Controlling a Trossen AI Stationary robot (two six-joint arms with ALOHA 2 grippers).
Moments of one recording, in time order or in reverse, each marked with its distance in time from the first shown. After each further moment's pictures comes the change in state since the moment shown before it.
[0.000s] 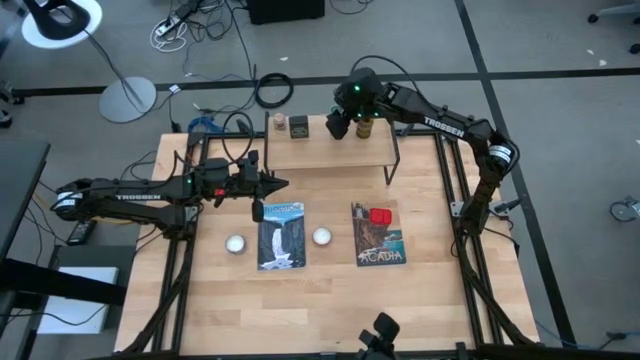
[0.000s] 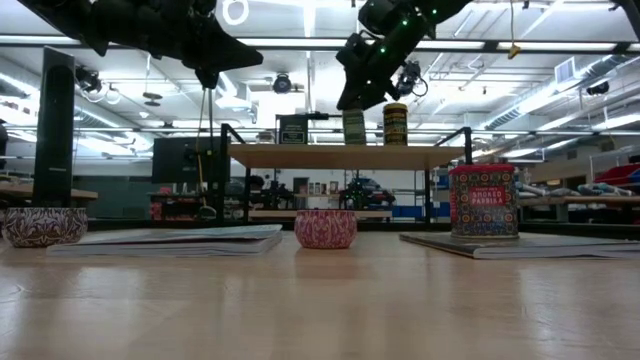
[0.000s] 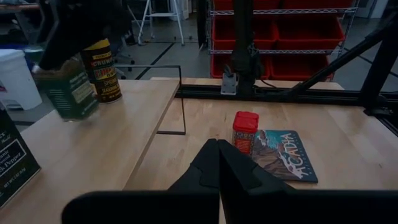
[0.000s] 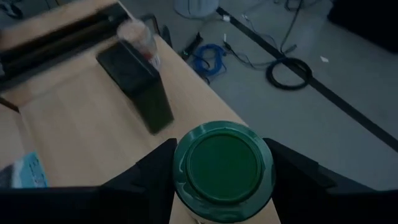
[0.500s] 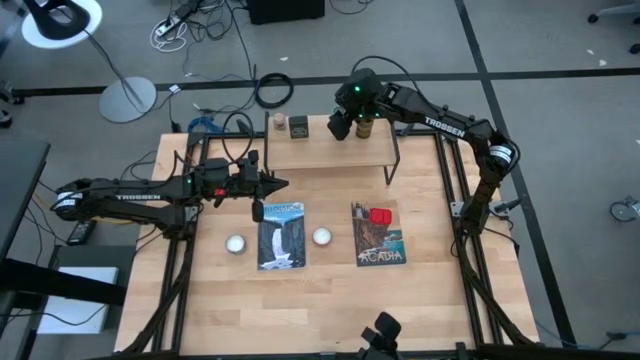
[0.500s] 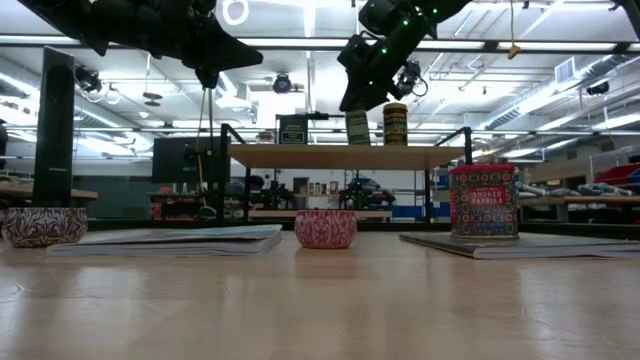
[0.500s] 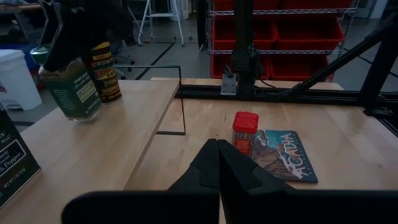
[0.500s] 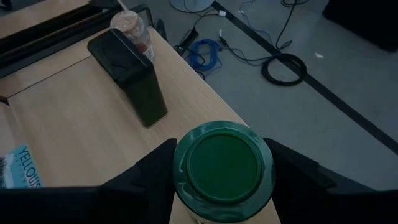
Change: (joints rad) left arm 0.000 0.000 0.000 0.000 0.000 0.000; right arm -0.003 -0.002 0.000 -0.028 0.020 -0.011
